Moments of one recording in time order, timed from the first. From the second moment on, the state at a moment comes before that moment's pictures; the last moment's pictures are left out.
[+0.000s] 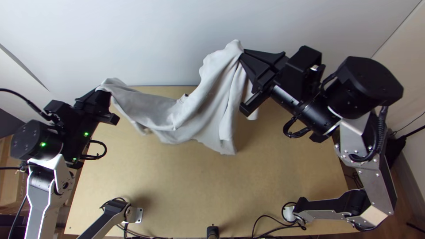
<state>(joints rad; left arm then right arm) -0.19 0.82 1.27 -0.24 0.04 -0.19 0.94 1.46 2.20 -0.61 0.17 -0.16</state>
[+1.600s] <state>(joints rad) -0.44 1.42 1.33 -0.26 0.18 -0.02 0.30 1.42 1.39 -0.11 0.09 0.12</state>
